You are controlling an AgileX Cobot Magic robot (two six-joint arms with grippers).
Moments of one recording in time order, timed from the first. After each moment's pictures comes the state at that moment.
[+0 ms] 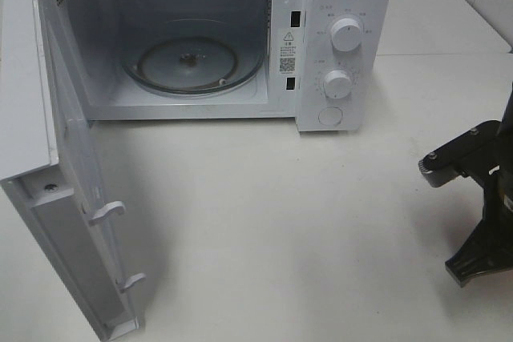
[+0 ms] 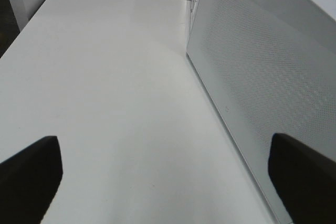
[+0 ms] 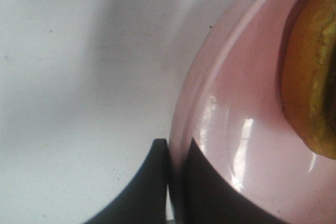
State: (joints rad) left arm 0.08 -0.01 -0.52 -0.08 1.08 -0.06; right arm 0.51 1.54 -0.58 -0.59 0.82 0.58
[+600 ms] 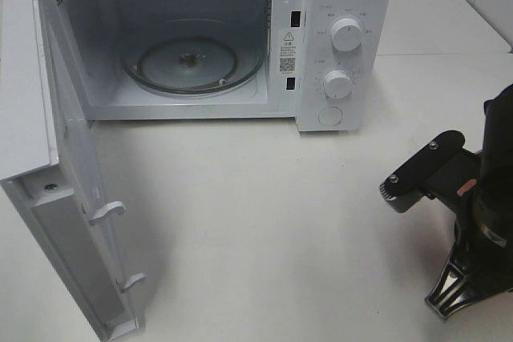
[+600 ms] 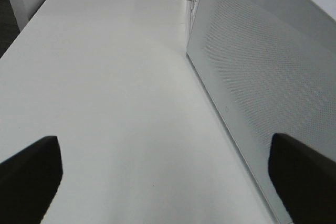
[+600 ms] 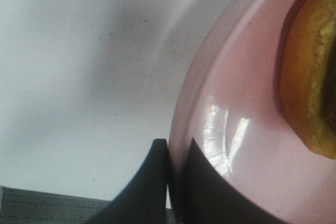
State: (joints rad) left arm 0.08 -0.01 -0.52 -0.08 1.08 -0.06; right arm 0.76 1.48 -0.58 -0.57 0.88 0.58
